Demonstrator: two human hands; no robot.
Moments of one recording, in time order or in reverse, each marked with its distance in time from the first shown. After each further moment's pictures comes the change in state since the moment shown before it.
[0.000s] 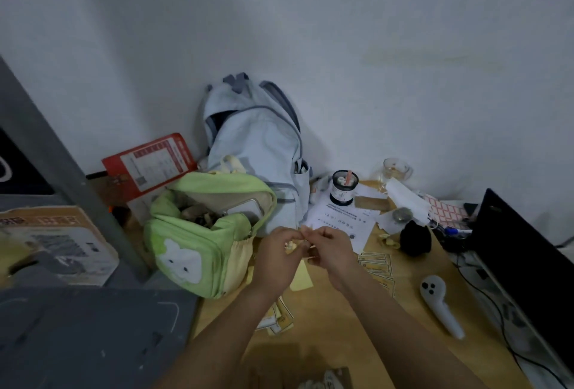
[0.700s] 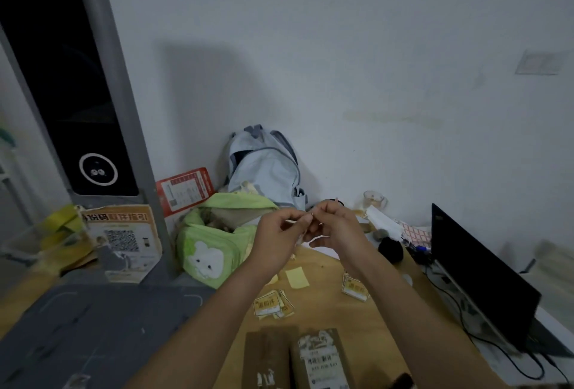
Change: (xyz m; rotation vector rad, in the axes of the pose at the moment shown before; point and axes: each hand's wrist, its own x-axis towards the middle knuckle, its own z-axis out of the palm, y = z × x) left_hand -0.138 0.152 -0.107 -0.380 -0.028 0.174; right_hand -0.214 -0.089 0.014 -0.109 -0.200 -0.380
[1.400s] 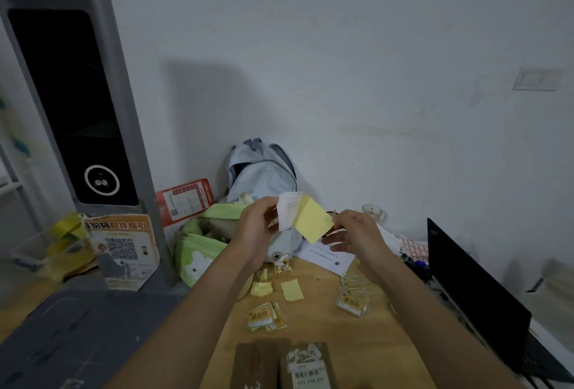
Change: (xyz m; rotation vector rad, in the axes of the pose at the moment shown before) left_hand 0.022 0.037 0.003 -0.504 0.165 -0.323; right_hand -0.003 -0.020 -0.055 -0.022 0.116 0.052
